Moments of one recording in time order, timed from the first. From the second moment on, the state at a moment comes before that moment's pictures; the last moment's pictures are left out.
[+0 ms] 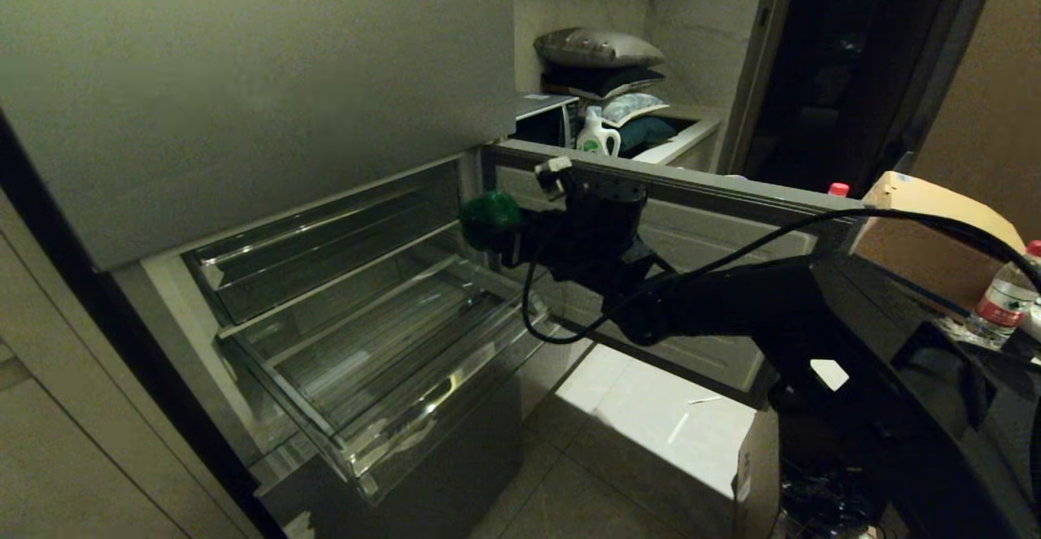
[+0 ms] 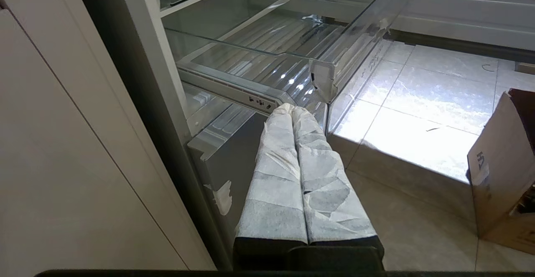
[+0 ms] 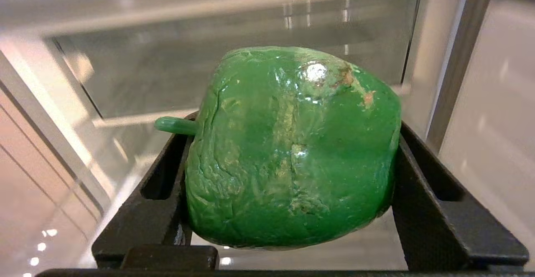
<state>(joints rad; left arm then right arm) -0.01 0.00 0.00 0.00 -0.01 0.05 0.58 2.51 -1.93 -0.73 0.30 0.13</state>
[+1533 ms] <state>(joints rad) -0.01 0.00 0.00 0.00 -0.01 0.05 0.59 2.64 -1.93 -0.73 0.28 0.12</state>
